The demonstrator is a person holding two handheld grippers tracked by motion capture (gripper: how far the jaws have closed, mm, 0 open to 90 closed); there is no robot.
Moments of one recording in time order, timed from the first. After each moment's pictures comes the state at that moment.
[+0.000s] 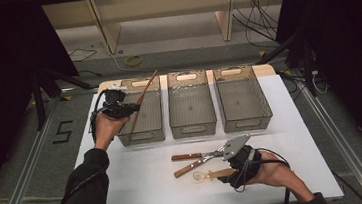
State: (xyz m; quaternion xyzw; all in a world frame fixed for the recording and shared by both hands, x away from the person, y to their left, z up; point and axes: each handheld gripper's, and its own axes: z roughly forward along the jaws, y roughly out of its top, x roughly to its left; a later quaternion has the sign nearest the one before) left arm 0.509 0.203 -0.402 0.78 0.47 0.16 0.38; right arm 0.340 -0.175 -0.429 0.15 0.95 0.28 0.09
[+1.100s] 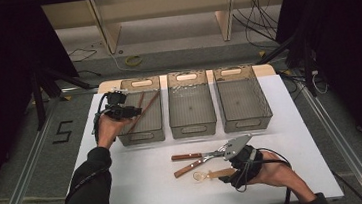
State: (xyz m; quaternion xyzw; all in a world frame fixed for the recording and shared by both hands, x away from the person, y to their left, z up) left arm 0.523 0.207 -0.426 0.77 0.50 0.14 0.36; right arm 0.340 -0.179 -0.429 0.15 0.94 0.28 0.09
